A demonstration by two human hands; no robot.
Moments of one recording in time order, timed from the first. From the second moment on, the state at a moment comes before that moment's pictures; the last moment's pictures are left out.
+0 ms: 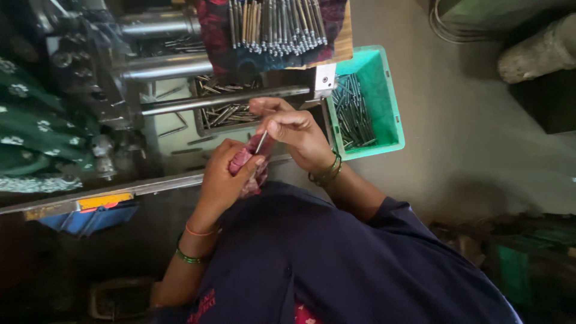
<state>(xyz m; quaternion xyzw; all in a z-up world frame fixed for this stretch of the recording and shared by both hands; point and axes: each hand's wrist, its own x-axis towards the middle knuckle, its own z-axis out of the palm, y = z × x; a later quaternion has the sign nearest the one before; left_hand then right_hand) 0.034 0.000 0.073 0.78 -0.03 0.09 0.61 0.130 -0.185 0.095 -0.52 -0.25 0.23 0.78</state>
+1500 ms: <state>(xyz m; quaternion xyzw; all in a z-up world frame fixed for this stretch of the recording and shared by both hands) 0.004 0.140 0.125 0.87 -0.14 0.37 0.28 0.245 0.013 0.100 -0.69 -0.39 0.05 0.60</state>
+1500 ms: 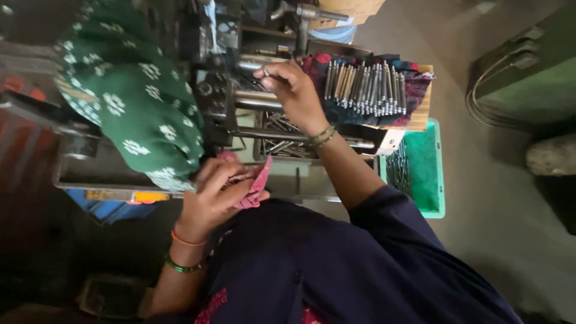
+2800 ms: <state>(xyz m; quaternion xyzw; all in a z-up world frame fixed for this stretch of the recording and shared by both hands) 0.010 0.184 0.077 0.84 -0.26 0.33 0.34 0.236 0.088 0.069 -0.45 -0.08 0.10 0.88</state>
